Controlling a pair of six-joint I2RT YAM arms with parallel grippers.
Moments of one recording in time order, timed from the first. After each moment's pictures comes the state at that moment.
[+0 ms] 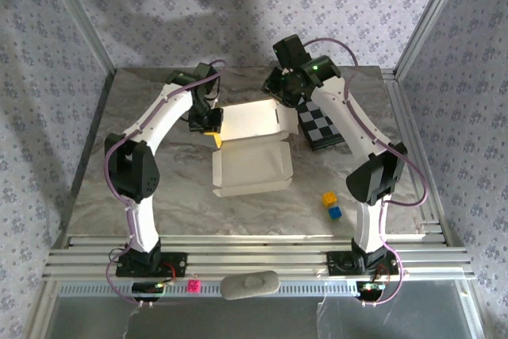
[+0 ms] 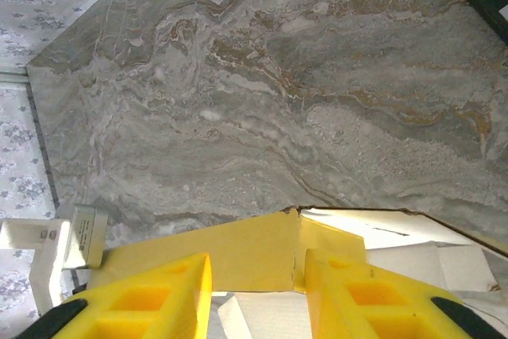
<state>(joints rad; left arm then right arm) -0.41 1.94 1.83 -1.28 0.14 -0.35 0.52 1.94 2.15 -1.13 -0.06 0.95</state>
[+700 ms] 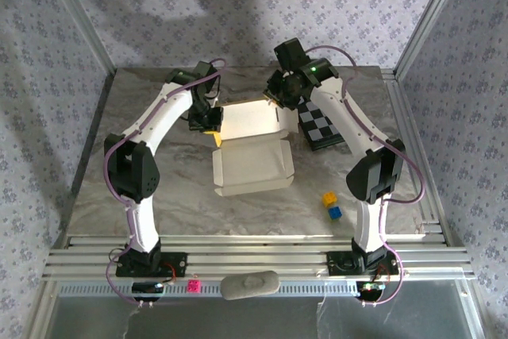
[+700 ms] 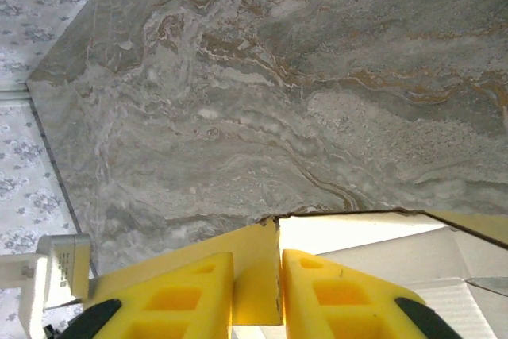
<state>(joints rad) -0.42 1.94 1.85 -1.29 0.14 -0.35 0.51 1.95 2.09 -1.07 -0.11 1.04</state>
